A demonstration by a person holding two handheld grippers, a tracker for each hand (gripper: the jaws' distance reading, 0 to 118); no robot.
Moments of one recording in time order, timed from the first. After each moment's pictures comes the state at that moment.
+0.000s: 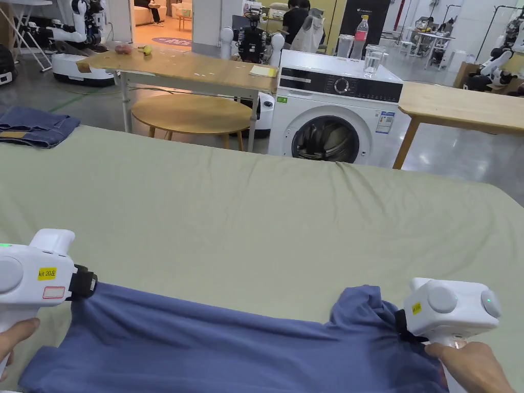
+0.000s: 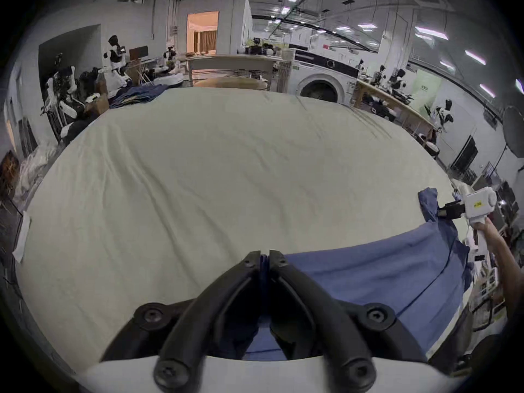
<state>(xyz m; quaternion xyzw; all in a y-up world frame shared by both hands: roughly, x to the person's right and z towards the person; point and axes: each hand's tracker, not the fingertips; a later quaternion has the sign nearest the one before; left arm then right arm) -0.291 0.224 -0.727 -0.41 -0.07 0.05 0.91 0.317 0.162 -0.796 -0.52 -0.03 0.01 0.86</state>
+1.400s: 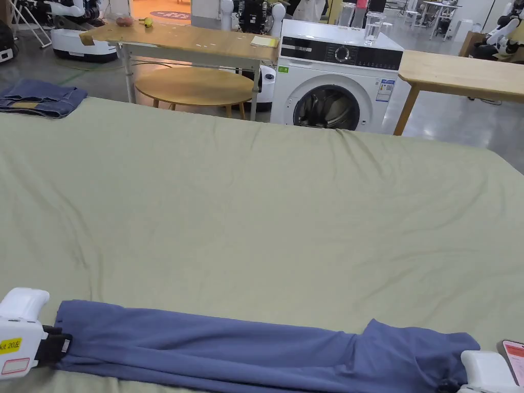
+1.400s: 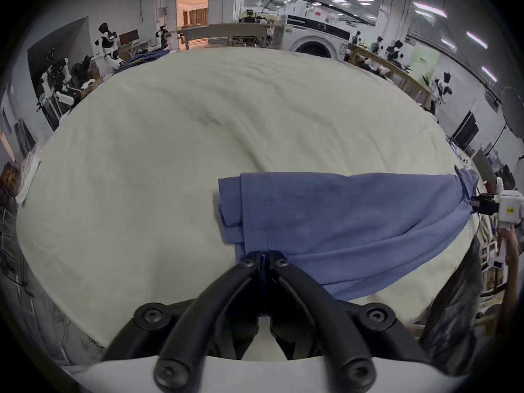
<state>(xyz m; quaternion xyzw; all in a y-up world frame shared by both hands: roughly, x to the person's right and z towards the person) -0.302 0.165 -0.566 -0.48 -0.08 0.02 0.88 0.301 0.168 -0.516 -0.46 -0.03 0.03 0.89</state>
